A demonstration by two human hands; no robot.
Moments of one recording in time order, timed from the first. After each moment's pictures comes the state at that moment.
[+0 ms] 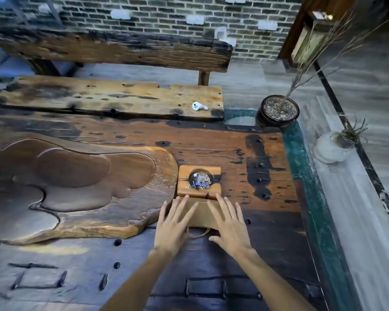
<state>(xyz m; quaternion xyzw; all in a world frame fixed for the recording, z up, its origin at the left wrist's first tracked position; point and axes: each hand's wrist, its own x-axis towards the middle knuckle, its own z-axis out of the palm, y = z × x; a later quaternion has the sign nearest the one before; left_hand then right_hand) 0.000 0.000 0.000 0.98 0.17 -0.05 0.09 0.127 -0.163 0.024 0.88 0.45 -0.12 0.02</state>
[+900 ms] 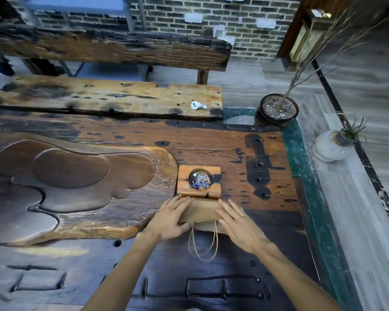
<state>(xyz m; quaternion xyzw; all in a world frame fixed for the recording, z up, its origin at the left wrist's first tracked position) 0.017 0.044 0.018 0.95 0.11 -0.09 0.28 0.161 -0.187 0.030 0.84 0.51 -0.19 -0.02</state>
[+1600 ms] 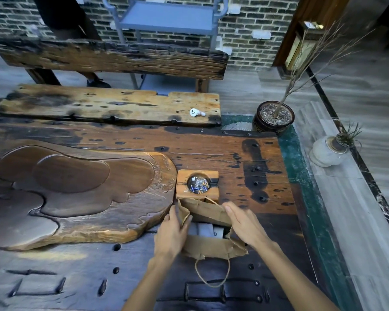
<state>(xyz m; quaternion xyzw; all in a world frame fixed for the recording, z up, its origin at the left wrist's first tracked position) 0.004 -0.016 0.047 0.83 0.41 0.00 0.37 0.165 -0.186 0.070 0.88 0.35 -0.23 -0.21</state>
